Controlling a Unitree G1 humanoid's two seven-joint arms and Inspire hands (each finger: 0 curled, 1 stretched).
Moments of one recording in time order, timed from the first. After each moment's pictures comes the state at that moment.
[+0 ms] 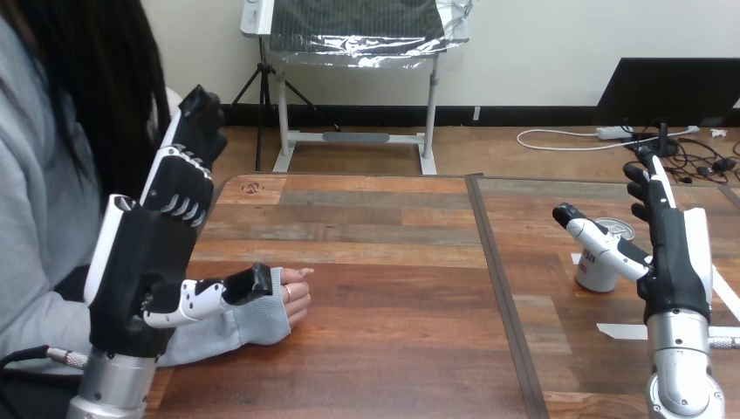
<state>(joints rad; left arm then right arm) -0.17 0.17 0.21 0.60 -0.47 -1.05 -0.75 -0.49 -0.35 -0.11 1.26 -0.21 -0.81 -0.33</state>
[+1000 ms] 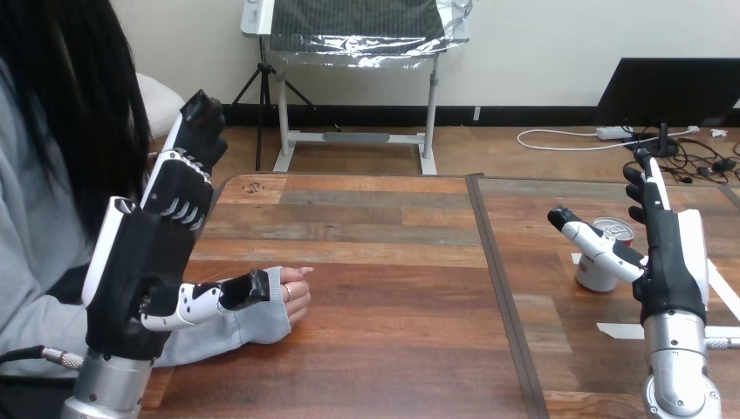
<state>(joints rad) -0.17 0.18 0.21 0.61 -0.47 -1.05 -0.77 -0.49 -0.35 -0.09 1.26 -0.23 -0.79 -0.35</state>
